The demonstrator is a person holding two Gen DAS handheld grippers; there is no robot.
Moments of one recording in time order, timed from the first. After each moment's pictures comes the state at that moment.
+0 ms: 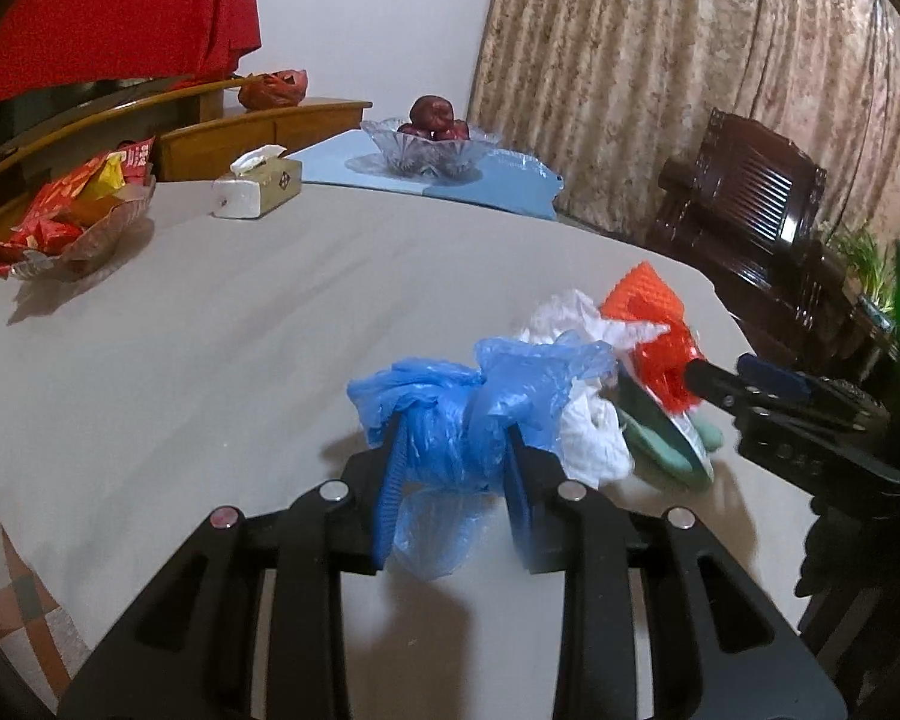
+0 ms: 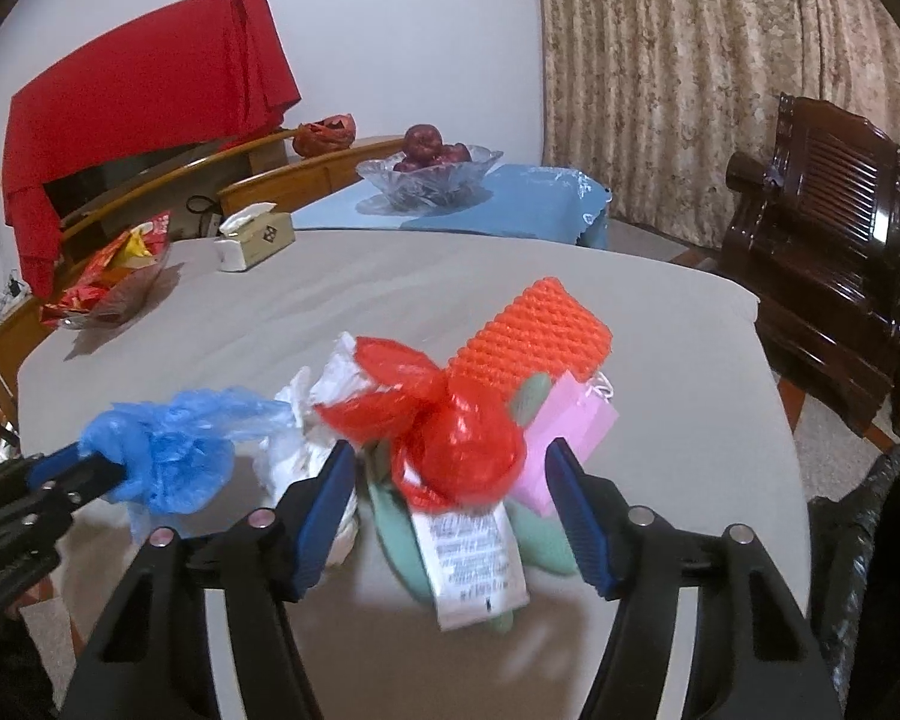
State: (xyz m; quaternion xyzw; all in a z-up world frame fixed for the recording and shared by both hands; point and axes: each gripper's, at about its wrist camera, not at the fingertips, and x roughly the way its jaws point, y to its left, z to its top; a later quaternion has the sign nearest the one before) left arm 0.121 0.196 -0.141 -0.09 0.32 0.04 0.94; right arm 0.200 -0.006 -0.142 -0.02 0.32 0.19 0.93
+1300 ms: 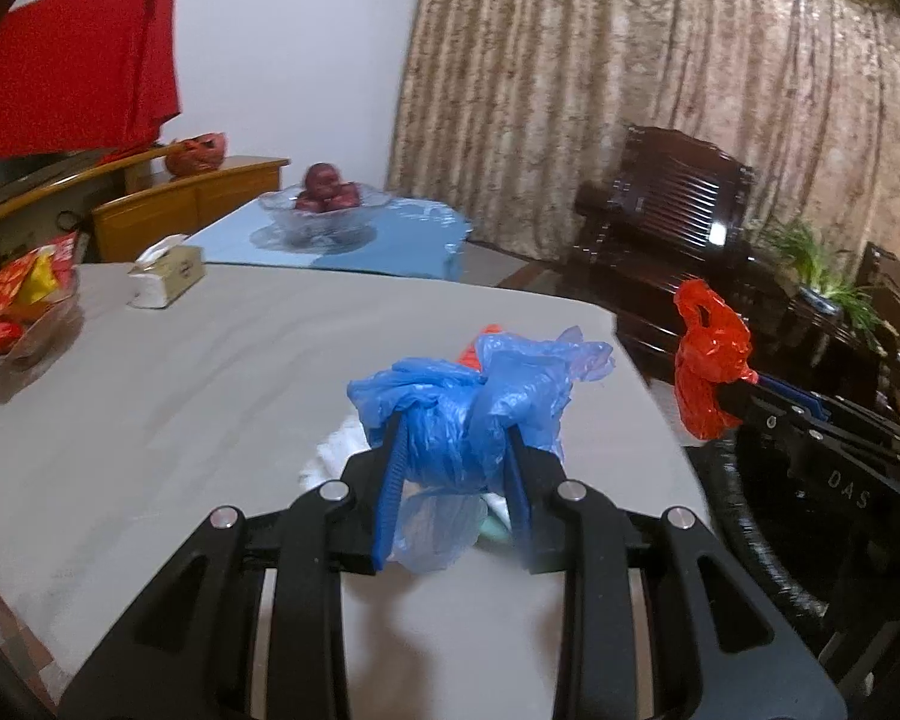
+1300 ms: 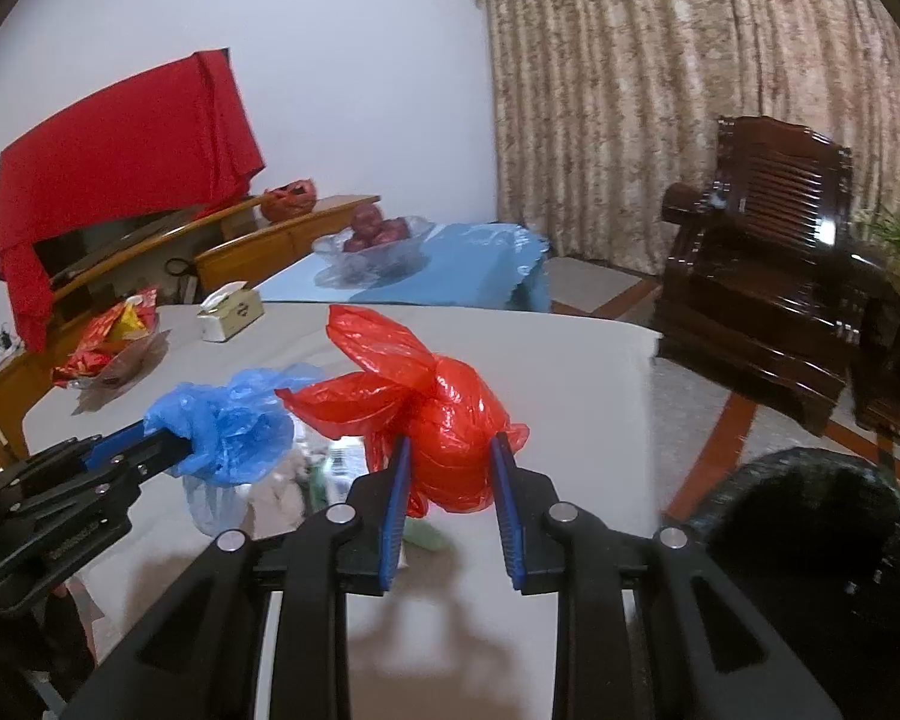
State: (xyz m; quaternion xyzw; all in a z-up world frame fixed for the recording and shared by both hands) left arm 0.122 0.100 -0.083 -0.06 0.27 -0.04 0.96; right arm 0.144 -0.106 -0.069 0.02 0.27 0.15 0.95
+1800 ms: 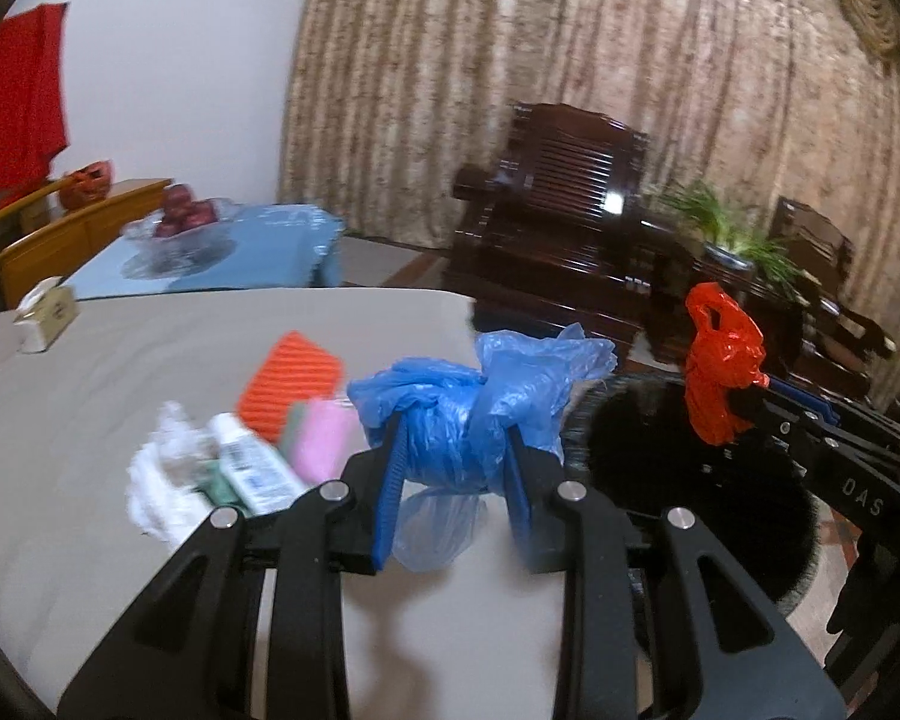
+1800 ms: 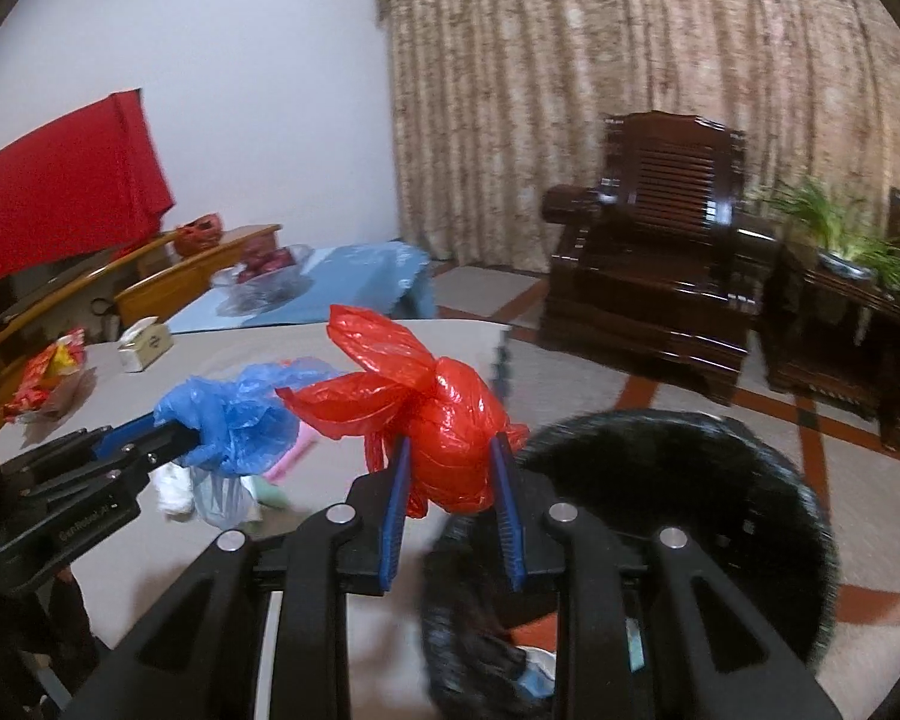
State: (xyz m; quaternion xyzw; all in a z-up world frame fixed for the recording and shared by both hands) left arm 0.124 -0.023 -0.077 -0.03 0.27 -0.16 0.95; right arm 0.089 -0.230 -0.060 0.04 0.26 0.04 0.96
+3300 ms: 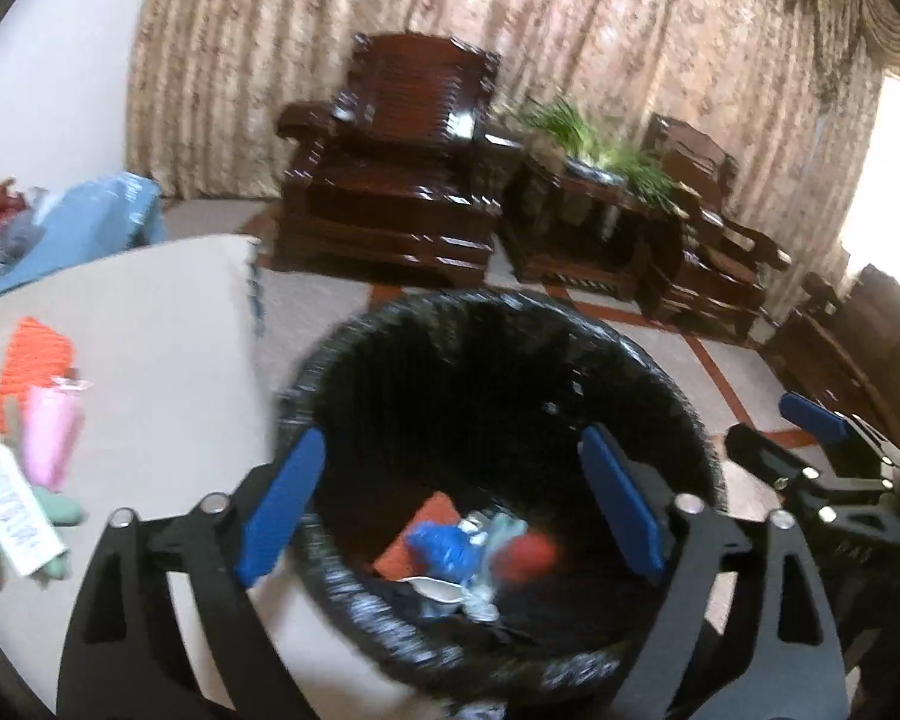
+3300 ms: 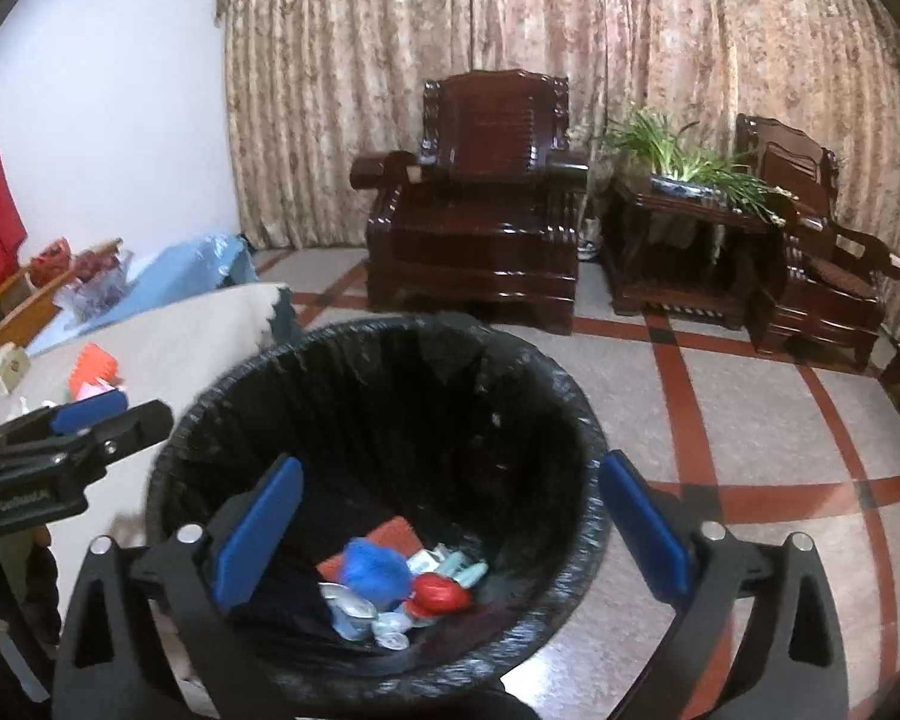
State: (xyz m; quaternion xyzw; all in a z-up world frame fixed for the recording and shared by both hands) left arm 0.137 -0.165 -0.125 0.01 0.32 -0.31 0.90; right arm 0.024 -0.366 -0.105 0.09 0.29 -0.13 0.94
